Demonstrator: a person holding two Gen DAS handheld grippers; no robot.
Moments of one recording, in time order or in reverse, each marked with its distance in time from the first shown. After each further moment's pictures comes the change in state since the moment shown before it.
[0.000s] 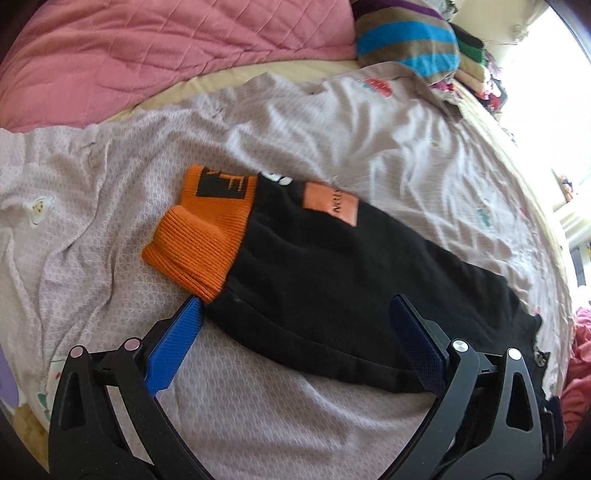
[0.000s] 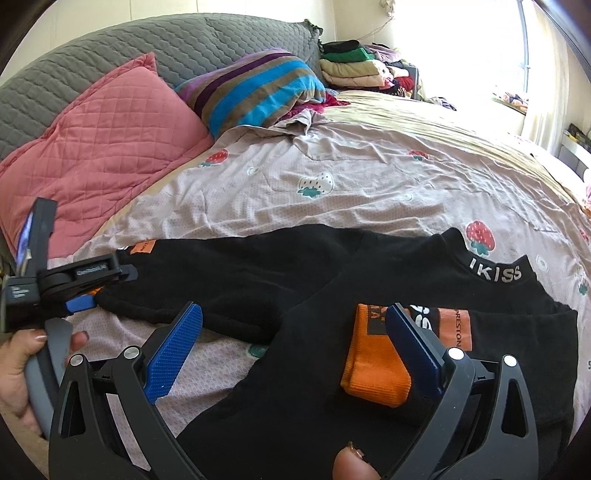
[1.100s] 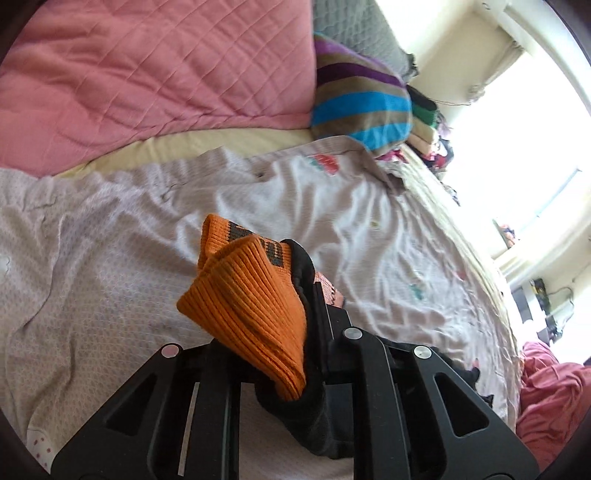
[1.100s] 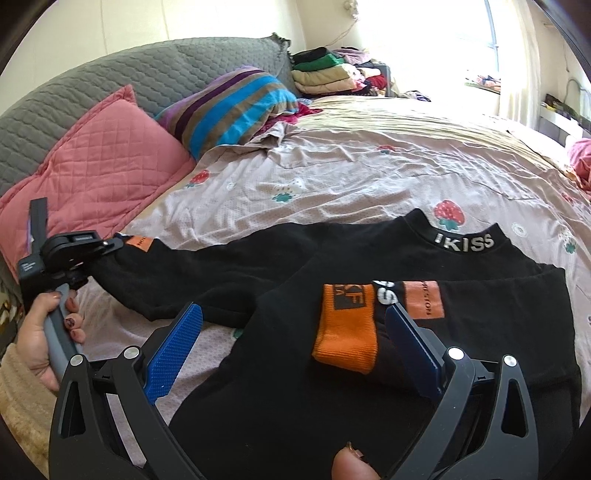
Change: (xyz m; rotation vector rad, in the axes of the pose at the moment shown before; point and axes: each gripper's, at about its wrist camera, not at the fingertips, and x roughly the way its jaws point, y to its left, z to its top) left arm -0.027 0.002 0.038 -0.044 -0.231 -0.299; right arm -0.037 -0.031 -0.022 0.132 -0.057 -0.017
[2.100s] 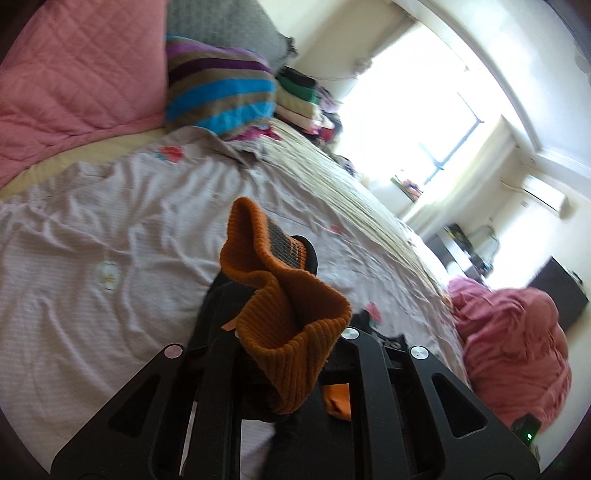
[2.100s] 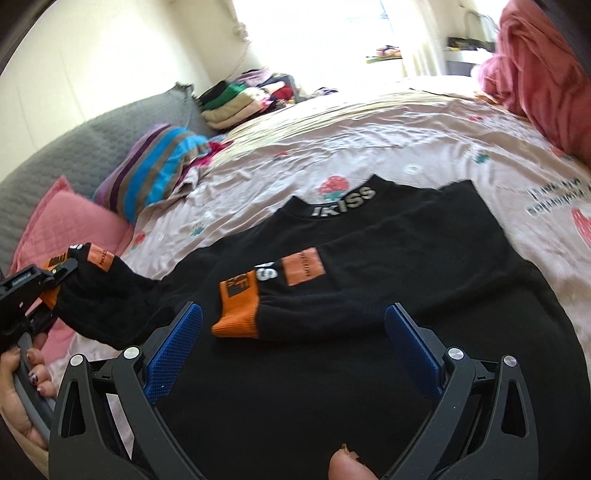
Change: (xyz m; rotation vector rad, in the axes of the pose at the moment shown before) left arm -0.054 -0.102 -0.053 0.223 0.049 -0.393; right arm -0.066 -0.095 -0.056 0.375 -0.112 -0.130
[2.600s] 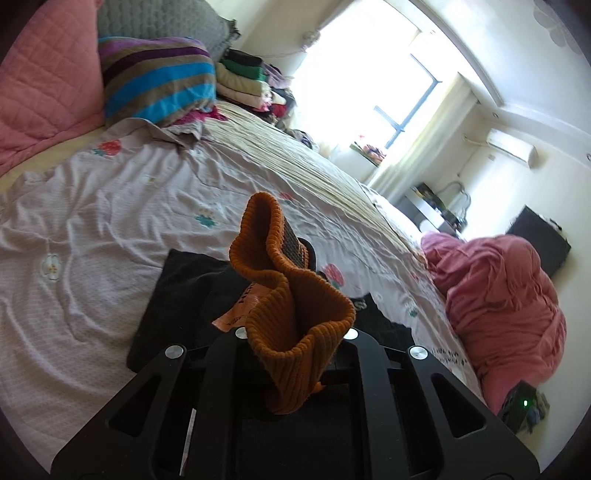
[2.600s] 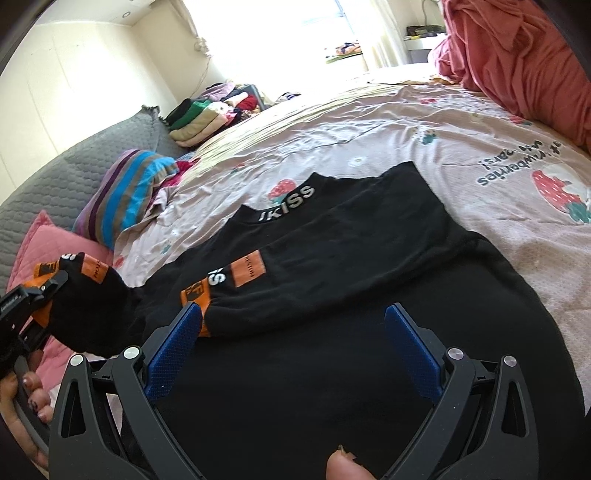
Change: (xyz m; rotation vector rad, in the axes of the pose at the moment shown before) left arm 0.017 -0.052 -0.035 0.152 0.095 -0.118; right arm -0.020 -0.048 -0.008 0.116 -0.028 -0.062
